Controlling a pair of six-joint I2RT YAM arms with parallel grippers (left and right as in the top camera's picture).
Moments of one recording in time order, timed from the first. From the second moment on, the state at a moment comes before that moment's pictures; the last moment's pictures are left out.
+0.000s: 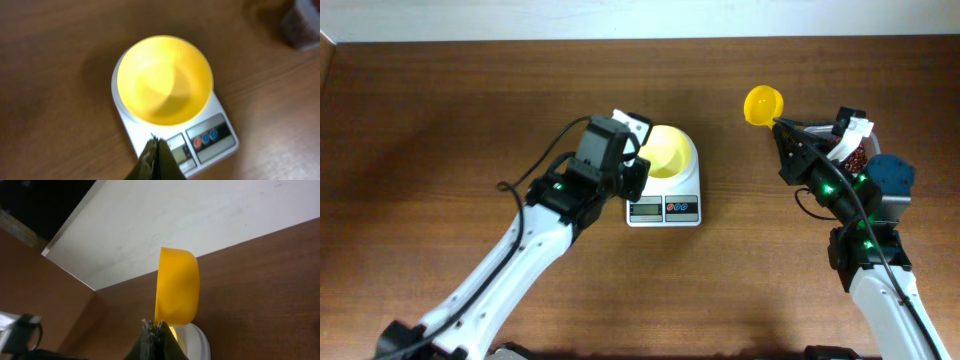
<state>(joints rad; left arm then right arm) -0.48 1.43 1.10 -0.48 0.04 -0.07 -0.07 1.16 0.62 0.37 -0.59 0.59</state>
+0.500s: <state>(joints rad) -0.61 1.45 0.75 -0.12 0.10 -0.04 -0.07 1.20 0.62 0.37 -0.59 0.59</state>
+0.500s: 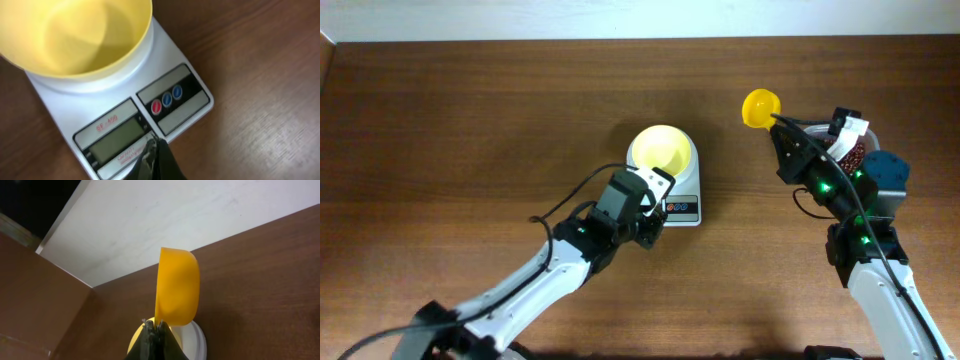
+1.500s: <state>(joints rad) -0.65 1.69 0.74 0.18 0.03 0.12 -0.07 1.20 0.62 0.37 -0.59 0.59</state>
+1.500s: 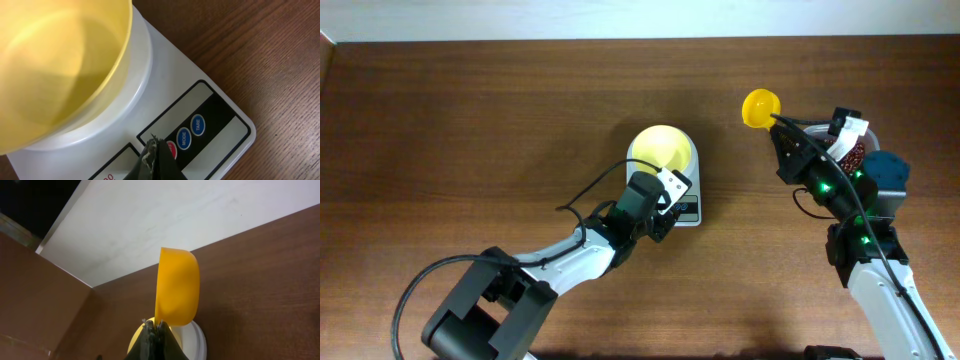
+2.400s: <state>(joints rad) -0.67 1.73 0.74 0.19 0.05 0.22 -0.07 1.20 0.62 0.37 -0.59 0.59</state>
